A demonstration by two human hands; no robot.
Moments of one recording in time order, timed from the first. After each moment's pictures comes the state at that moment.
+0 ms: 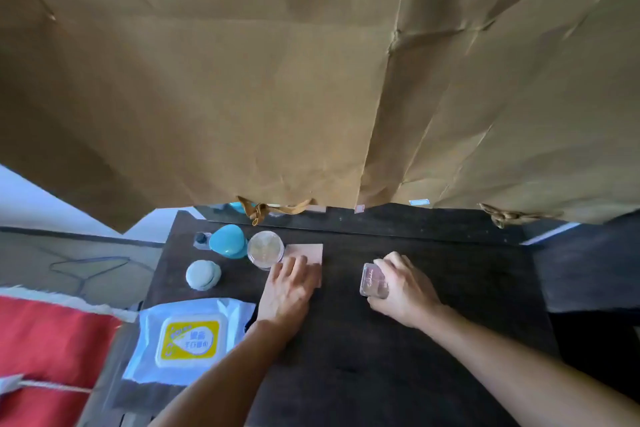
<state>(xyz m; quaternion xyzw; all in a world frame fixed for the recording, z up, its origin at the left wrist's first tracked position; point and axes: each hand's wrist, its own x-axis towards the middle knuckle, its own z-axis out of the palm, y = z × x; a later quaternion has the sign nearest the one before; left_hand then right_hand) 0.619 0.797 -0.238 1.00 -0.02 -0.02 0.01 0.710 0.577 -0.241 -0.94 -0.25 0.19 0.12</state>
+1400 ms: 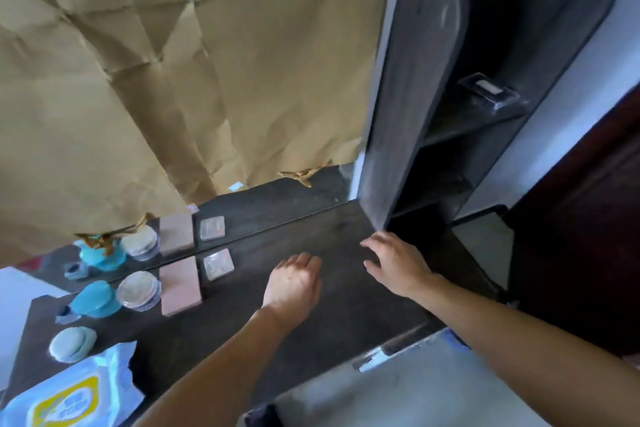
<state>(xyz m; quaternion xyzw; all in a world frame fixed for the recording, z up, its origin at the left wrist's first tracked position) 0.604 0.579 -0.169 0.96 -0.25 0.08 0.12 0.615 0.356 -0.162 -0.98 -0.10 0.02 0.16</state>
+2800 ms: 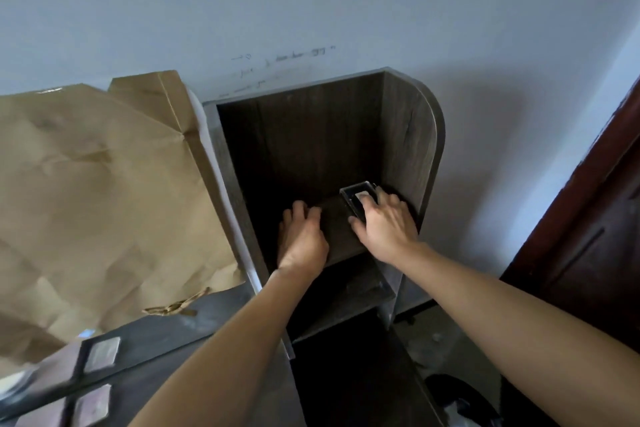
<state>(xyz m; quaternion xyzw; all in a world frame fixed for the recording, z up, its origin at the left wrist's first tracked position) 0.812 0.262 -0.026 0.97 -0.10 0.14 0.20 0.814 0.103 -0.025 -0.99 -0.01 -0.16 0.06</state>
